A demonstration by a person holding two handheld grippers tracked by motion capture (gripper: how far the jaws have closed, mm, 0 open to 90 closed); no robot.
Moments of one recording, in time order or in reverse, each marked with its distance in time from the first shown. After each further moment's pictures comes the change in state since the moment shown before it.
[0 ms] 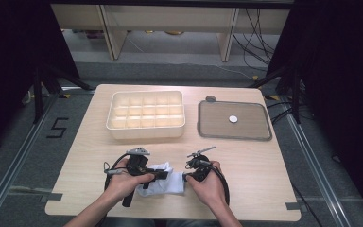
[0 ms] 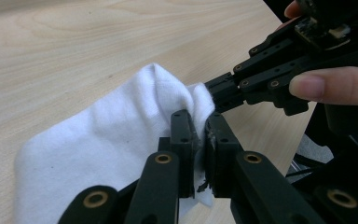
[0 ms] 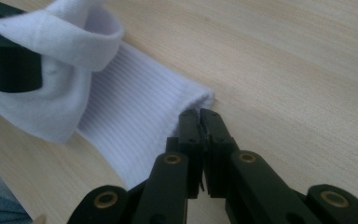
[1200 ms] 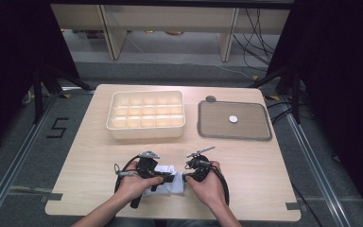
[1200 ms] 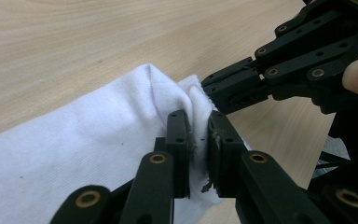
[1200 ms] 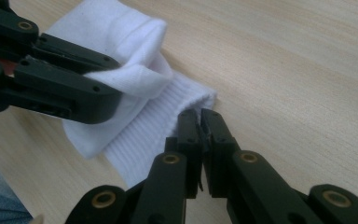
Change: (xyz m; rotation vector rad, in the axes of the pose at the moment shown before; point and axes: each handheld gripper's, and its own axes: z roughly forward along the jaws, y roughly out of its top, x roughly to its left) left arm 0.000 -0.004 0.031 0.051 0.013 0.005; right arm 0.001 0.000 0.000 0.004 -0.010 0.001
